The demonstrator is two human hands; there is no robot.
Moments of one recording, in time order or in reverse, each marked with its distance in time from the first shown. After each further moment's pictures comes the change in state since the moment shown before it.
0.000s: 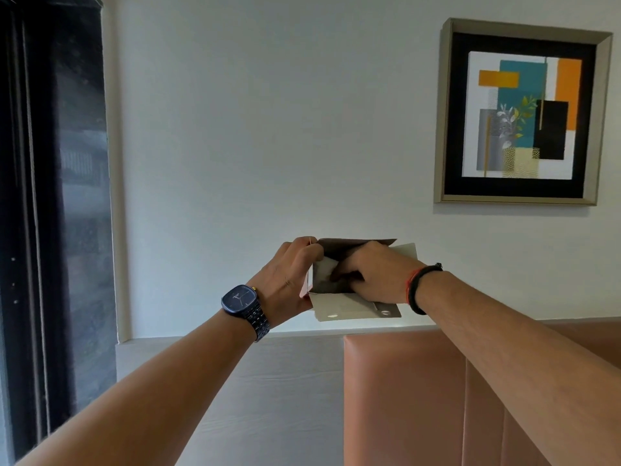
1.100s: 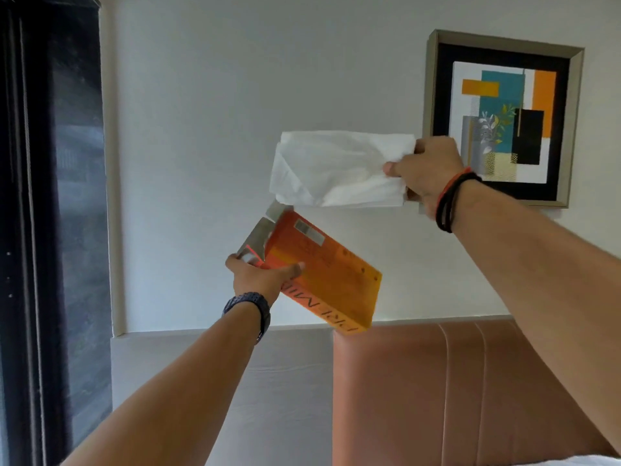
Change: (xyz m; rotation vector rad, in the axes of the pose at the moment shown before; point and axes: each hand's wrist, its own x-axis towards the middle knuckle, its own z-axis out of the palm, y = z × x) left_hand -0.008 0.004 0.009 -0.732 0.431 -1.402; right_hand -0.009 0.005 -0.116 0.929 0.776 0.591
